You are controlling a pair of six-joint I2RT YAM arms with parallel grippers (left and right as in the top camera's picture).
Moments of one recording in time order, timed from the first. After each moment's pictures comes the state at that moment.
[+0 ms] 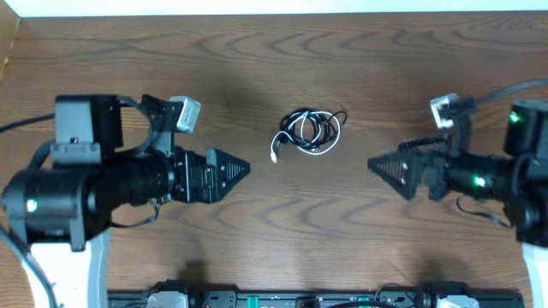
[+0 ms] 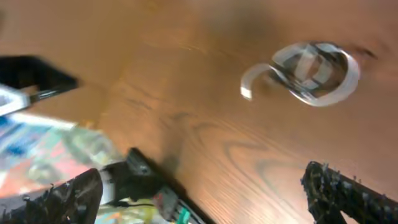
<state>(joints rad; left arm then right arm) -0.02 1.19 1.67 -1.57 0.73 -0.01 0.03 1.08 1.35 -1.18 -0.82 0.11</state>
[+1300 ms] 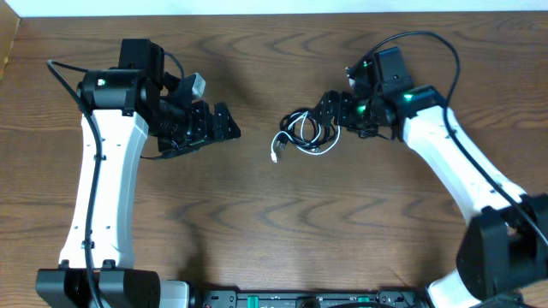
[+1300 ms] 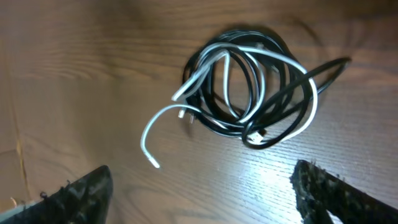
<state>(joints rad) -0.02 1.57 1.61 -1.45 0.49 -0.15 0.33 1.74 1.34 -0.66 -0.42 0.55</state>
